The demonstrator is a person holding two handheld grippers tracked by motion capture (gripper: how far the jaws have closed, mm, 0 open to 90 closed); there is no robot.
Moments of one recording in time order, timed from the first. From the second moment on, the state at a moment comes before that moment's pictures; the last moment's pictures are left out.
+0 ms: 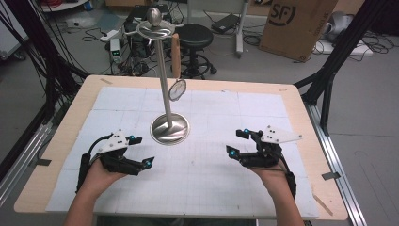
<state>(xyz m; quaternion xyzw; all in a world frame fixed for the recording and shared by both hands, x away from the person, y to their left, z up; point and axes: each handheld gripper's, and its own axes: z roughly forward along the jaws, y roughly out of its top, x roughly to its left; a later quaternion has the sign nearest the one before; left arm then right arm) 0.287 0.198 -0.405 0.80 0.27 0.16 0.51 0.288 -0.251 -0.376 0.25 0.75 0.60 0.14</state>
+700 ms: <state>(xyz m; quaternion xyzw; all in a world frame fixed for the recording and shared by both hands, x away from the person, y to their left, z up) 0.288 0.195 -0.408 0.80 0.27 0.15 0.51 0.280 -0.254 -0.412 0.26 0.77 0.56 0.14</state>
